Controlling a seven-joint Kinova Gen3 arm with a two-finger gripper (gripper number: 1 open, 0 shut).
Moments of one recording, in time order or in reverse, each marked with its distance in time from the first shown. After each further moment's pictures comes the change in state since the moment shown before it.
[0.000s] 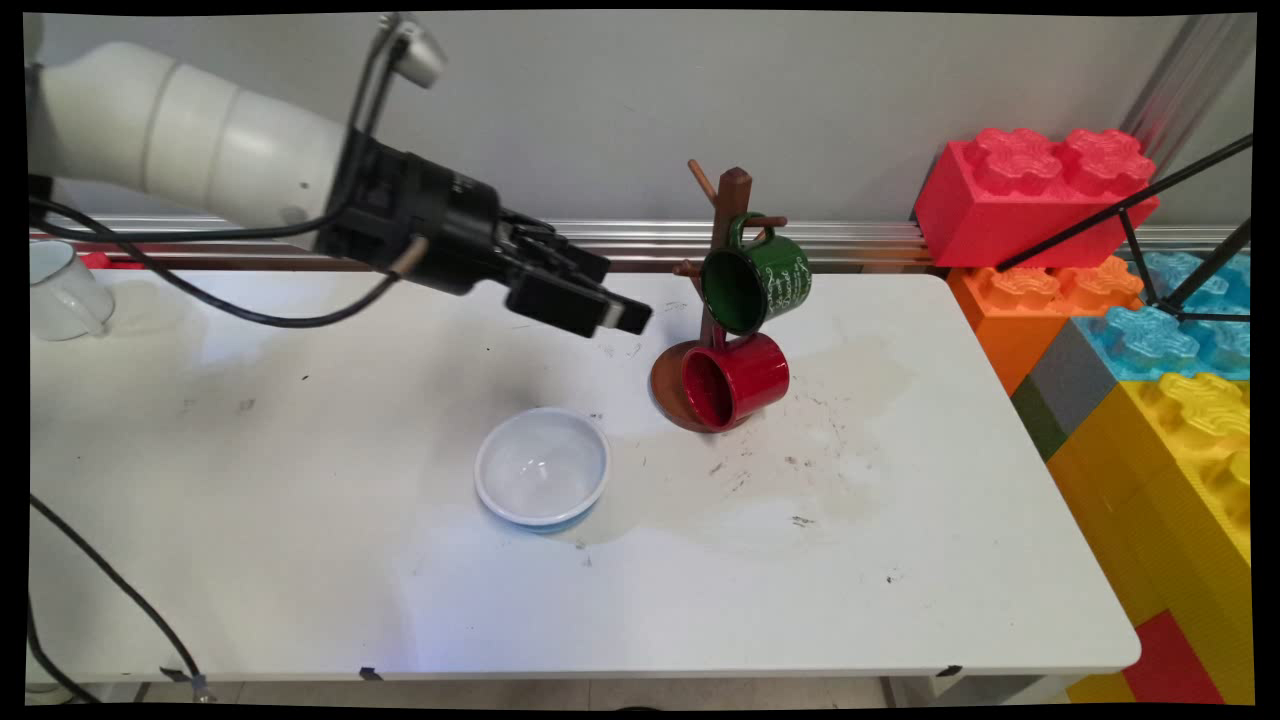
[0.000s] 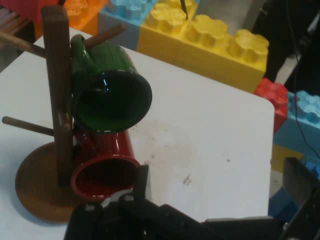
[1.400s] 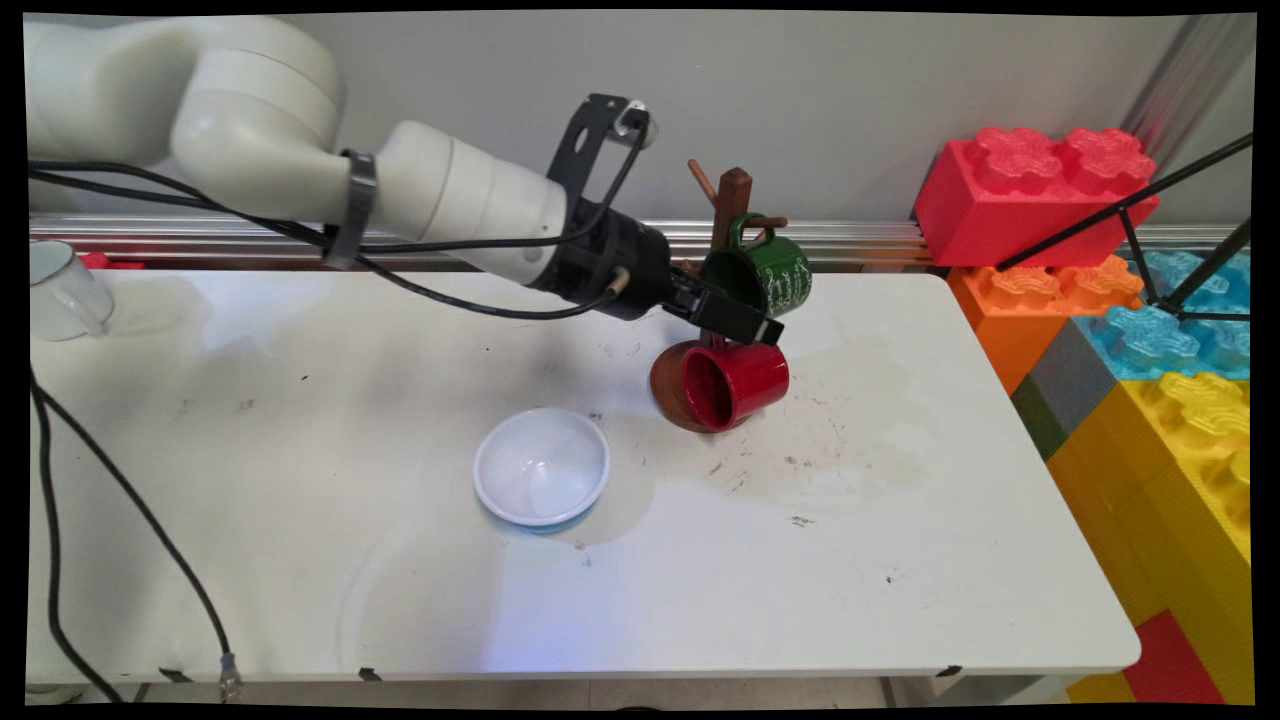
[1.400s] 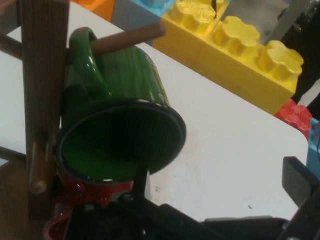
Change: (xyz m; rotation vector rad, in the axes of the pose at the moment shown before) arm 0.019 -0.016 0.131 0.024 -0.024 -0.137
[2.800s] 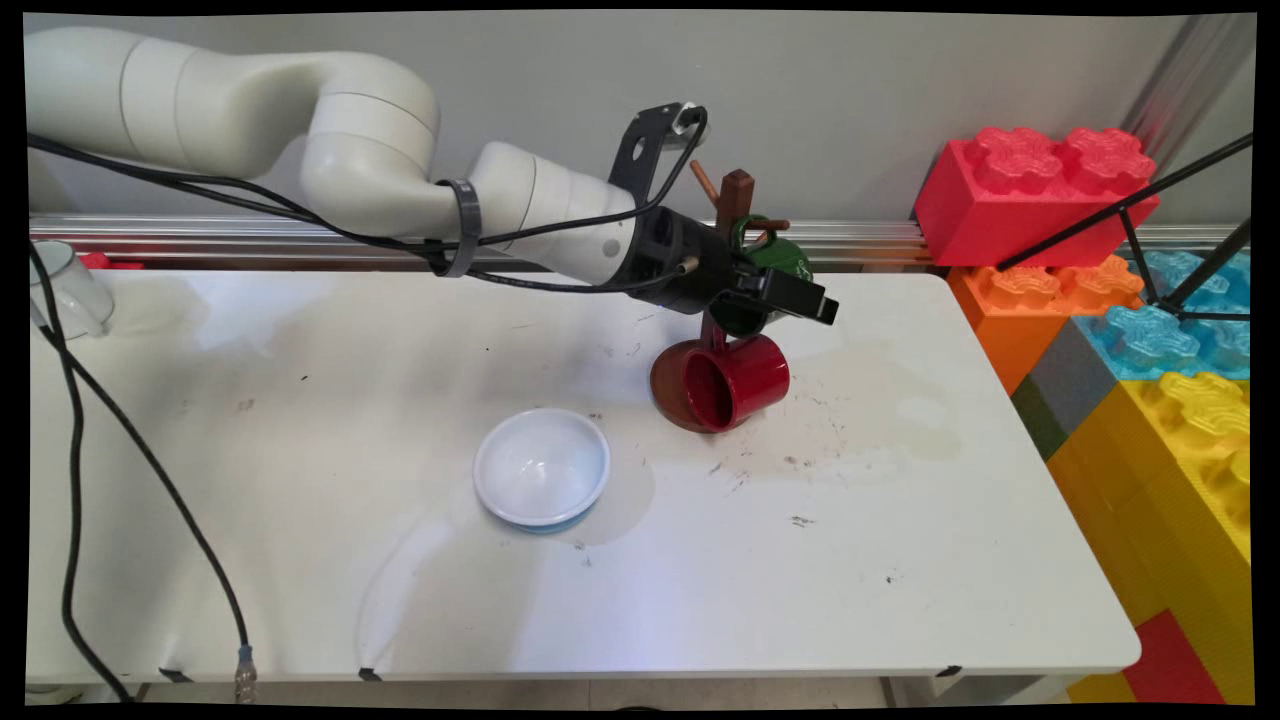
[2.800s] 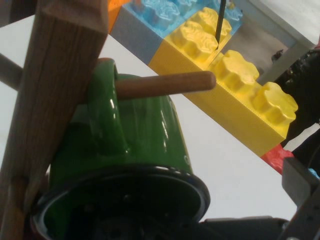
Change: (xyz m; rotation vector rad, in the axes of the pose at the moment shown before) arm 0.013 -0.010 0.054 -0.024 0.054 -0.174
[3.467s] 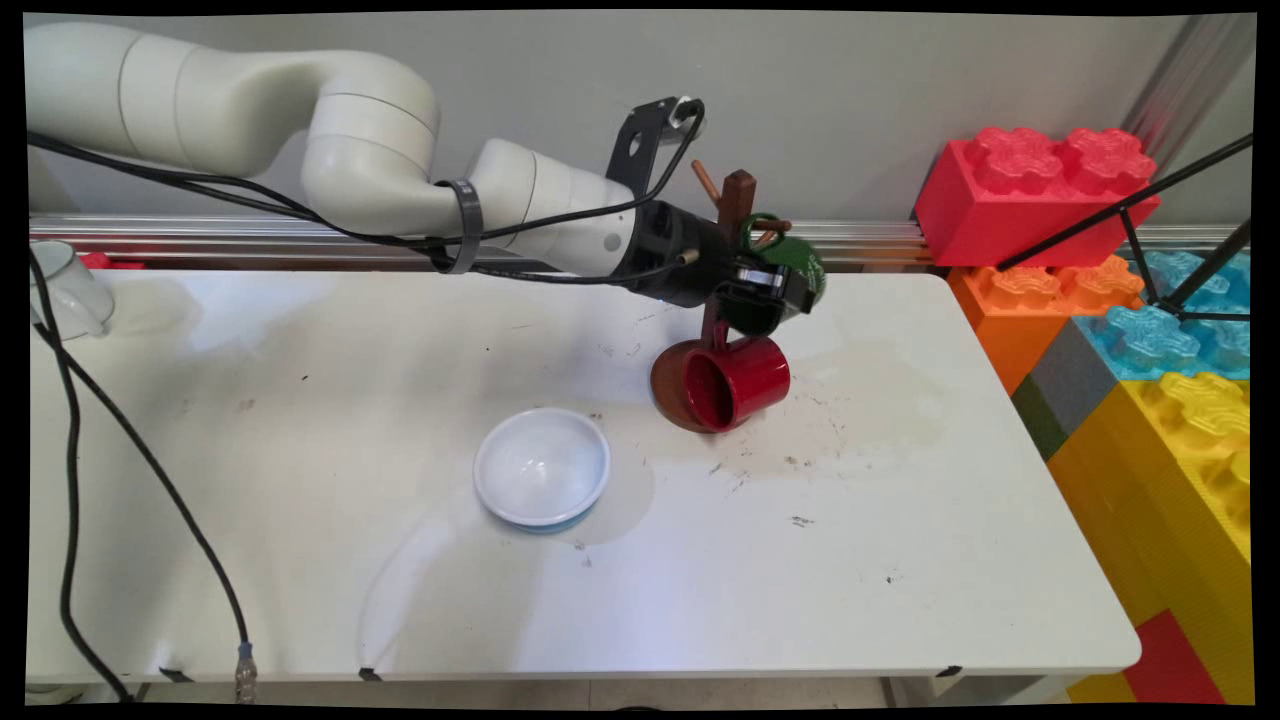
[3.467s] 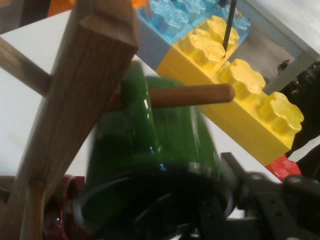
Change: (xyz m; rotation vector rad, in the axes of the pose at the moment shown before) arm 0.002 -0.002 0.000 0.021 0.015 -0.031
